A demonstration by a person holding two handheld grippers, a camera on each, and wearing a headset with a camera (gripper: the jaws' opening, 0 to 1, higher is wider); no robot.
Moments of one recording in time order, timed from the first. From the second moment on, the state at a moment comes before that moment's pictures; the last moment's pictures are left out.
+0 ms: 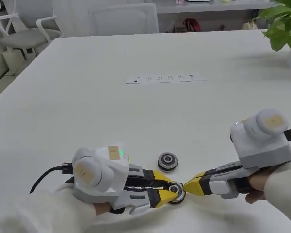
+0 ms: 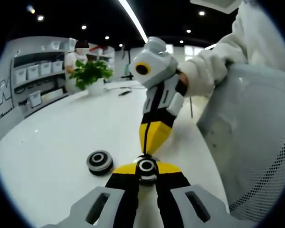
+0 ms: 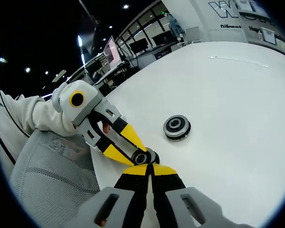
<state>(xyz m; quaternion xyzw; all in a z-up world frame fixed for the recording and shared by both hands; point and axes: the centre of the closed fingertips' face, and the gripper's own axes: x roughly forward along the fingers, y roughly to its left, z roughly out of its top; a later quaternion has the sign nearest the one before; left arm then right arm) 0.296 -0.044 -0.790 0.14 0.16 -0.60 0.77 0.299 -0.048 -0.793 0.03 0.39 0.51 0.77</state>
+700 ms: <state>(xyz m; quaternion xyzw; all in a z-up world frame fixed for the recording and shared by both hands) 0.297 -0.045 -0.790 0.13 0.16 -0.59 0.78 0.307 -0.029 -0.759 0.02 0.33 0.54 0.78</state>
